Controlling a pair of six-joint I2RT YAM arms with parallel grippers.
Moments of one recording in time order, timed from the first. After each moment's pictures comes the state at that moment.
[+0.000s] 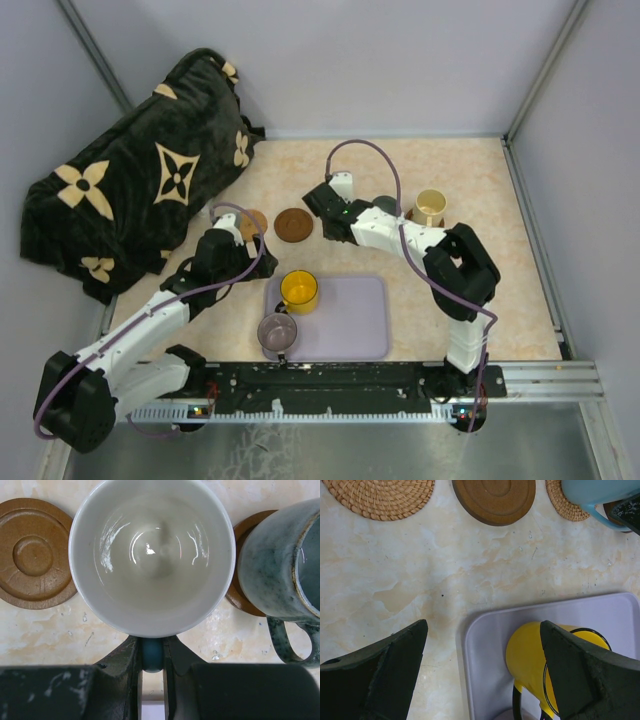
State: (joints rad) left arm -0.50 0.99 0.54 -0.16 -0.08 -0.50; right arm 0.79 1.88 1.41 -0.50 0.51 0.59
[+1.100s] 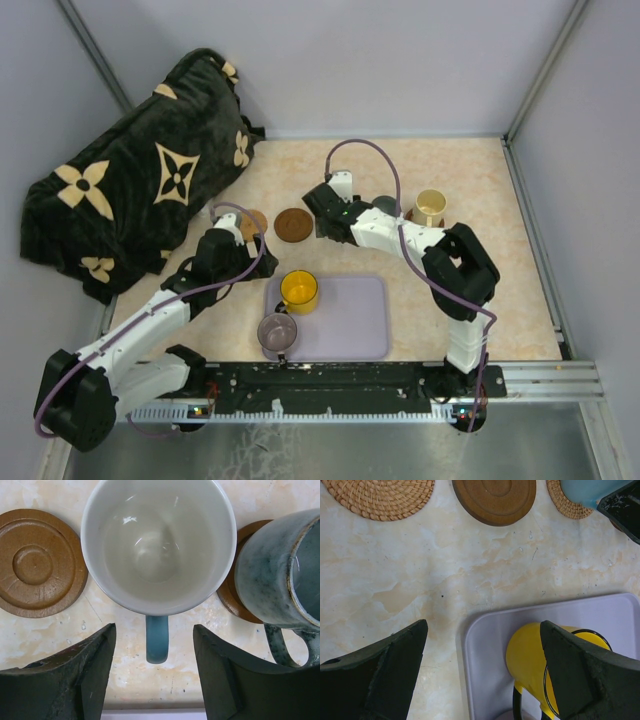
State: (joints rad) left arm -0.50 1.00 0.54 -0.15 -0.09 -0.50; right arm 0.79 1.88 1.40 -0.46 0.54 0.58
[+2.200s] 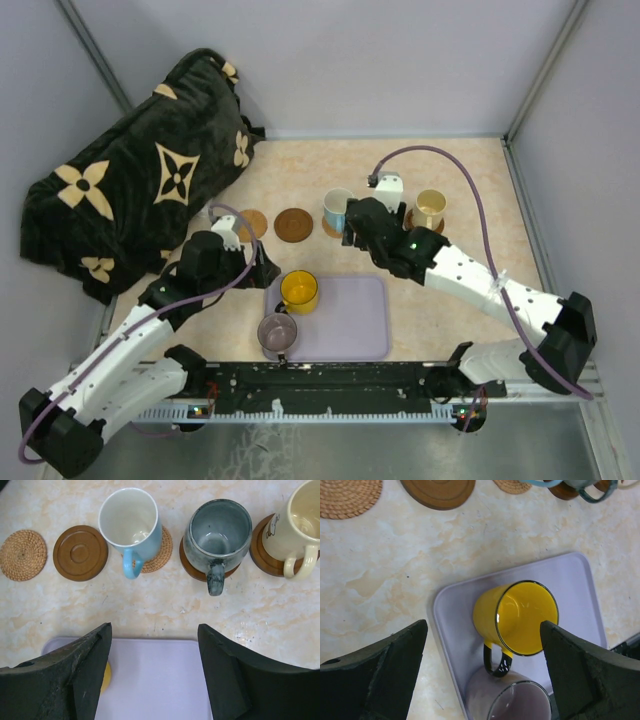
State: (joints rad) left arm -0.54 0.81 0.62 -0.37 0.02 -0.46; right arm 0.88 1.29 1.14 -0.56 0.64 0.64
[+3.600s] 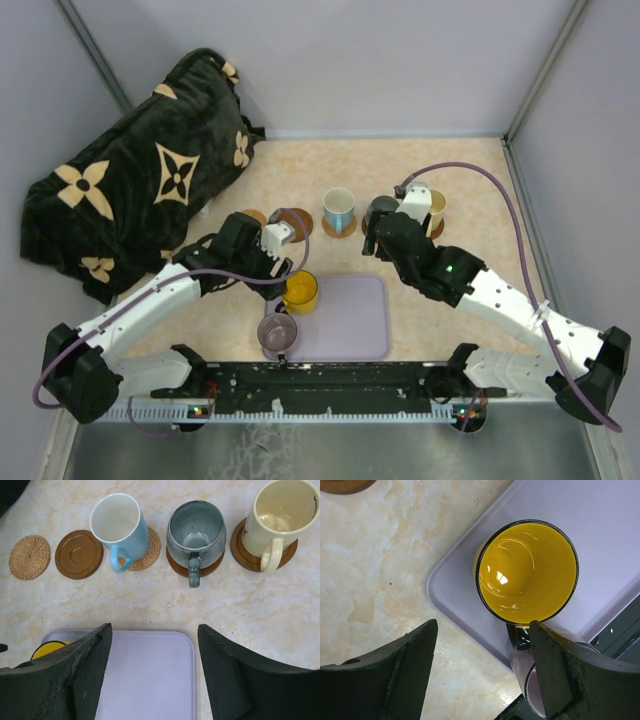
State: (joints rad) left arm -0.64 1.14 0.85 -0.61 0.19 0.07; right arm 0.89 1.04 1.01 -0.59 0.65 0.63
